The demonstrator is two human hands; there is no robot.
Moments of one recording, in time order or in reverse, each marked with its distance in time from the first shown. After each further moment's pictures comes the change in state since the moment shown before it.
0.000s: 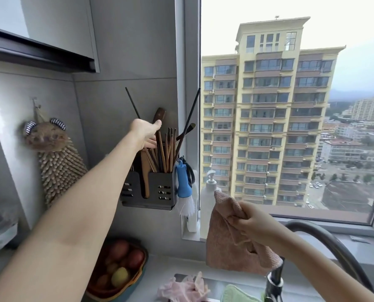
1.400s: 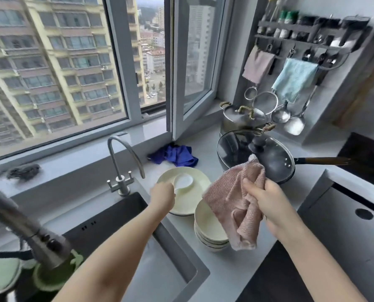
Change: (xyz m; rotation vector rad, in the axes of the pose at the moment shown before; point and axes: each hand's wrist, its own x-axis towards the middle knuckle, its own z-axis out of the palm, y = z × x) left_hand -0.492 -0.128 0.568 0.929 -1.091 0.727; right_hand -0.417 0.262 -0.249 0.604 1.137 0.601
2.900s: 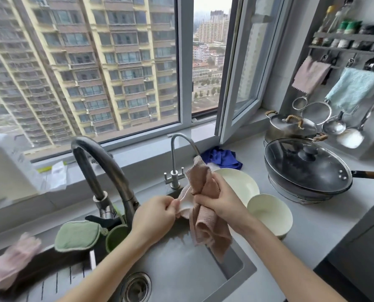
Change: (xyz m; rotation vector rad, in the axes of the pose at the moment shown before) left_hand -0.203 -0.097 -0.100 -0.447 0.217 -0.148; right_hand -0.032 0.051 0.163 -0.166 -0.534 -0.225
